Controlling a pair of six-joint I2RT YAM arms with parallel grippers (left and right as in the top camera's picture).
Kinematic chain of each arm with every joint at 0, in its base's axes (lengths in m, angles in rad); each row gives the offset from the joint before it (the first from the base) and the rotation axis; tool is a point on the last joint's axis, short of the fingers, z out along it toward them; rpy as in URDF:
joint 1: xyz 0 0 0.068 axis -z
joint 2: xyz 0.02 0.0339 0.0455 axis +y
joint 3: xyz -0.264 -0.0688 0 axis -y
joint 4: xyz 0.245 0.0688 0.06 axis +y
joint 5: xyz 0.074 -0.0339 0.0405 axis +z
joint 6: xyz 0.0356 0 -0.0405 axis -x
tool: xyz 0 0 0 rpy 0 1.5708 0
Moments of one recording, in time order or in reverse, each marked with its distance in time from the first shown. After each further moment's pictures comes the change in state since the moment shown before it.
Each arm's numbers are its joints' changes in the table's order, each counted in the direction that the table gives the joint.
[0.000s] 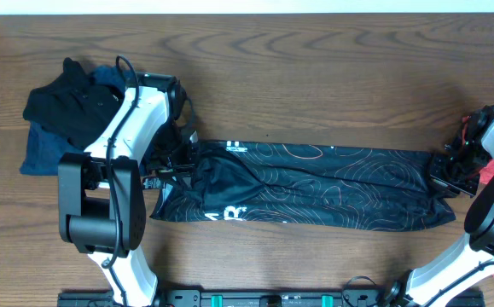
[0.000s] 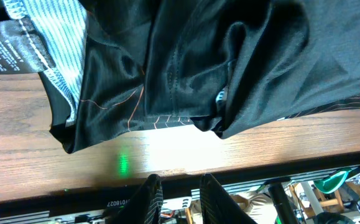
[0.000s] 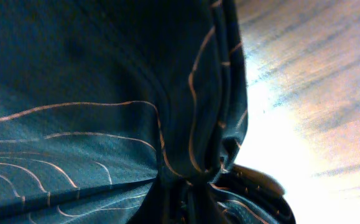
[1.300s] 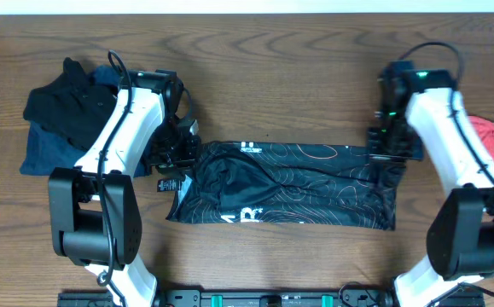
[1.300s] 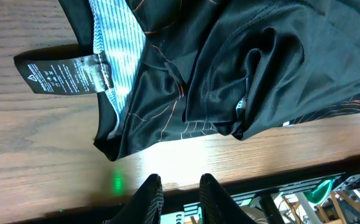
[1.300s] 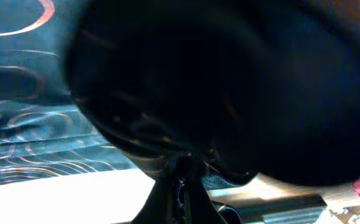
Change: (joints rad) left arm 0.000 -0.073 0.008 -0.050 -0.031 0.000; right arm -0.587 -0.167 0.208 0.316 -0.045 -0.207
